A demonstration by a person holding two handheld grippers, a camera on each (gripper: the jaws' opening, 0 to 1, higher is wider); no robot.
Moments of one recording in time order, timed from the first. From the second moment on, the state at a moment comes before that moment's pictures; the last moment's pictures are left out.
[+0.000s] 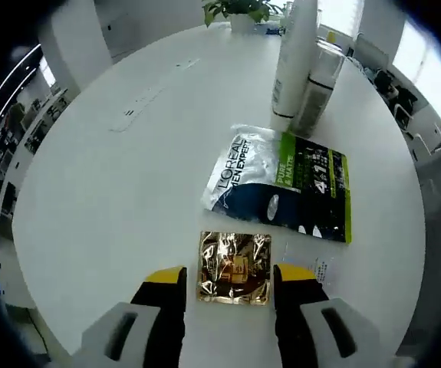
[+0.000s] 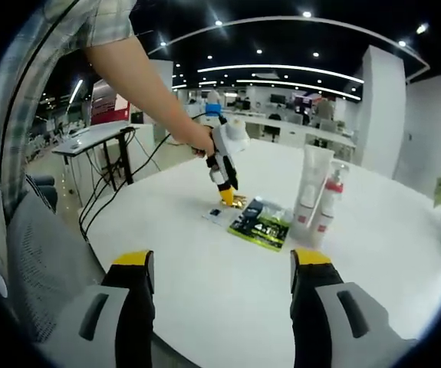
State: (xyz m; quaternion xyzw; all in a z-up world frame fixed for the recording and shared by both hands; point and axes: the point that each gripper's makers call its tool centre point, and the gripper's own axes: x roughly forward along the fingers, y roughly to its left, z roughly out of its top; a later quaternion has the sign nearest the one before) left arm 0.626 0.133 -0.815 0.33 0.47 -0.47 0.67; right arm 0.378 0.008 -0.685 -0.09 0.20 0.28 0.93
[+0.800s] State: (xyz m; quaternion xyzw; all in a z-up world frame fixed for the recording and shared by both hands) left arm 0.626 0.136 -0.820 0.41 0.46 -0.52 0.59; right arm 0.377 0.008 -0.687 -0.09 0.21 0.28 0.93
